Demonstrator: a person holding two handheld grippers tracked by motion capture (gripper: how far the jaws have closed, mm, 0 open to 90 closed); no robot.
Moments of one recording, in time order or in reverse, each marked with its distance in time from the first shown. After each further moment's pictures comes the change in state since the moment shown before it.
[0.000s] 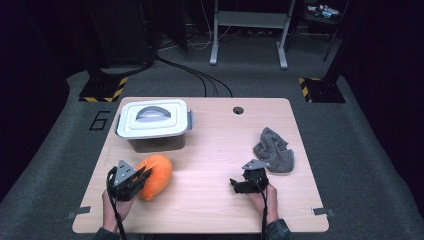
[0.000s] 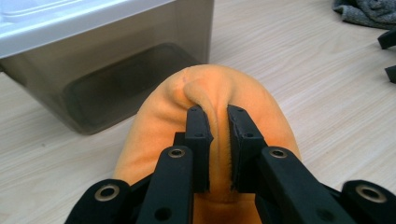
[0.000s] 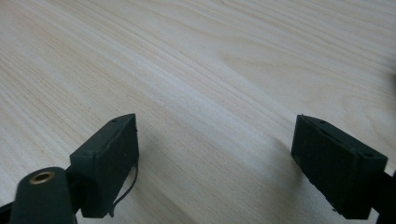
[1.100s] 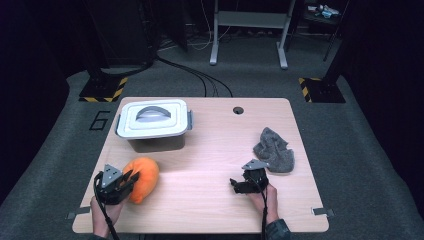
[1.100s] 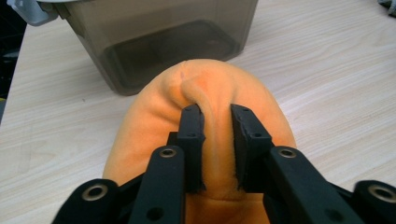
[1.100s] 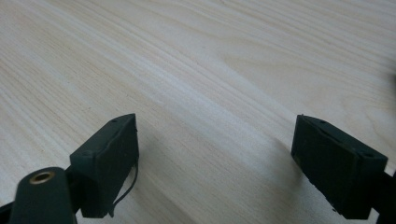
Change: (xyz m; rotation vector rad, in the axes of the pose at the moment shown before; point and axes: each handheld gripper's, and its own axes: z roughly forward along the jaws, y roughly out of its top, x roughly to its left) left arm 0.017 -0.019 -0.014 0.038 0.084 -0.112; right arm 0.001 0.000 0.000 0.002 -0.001 0.007
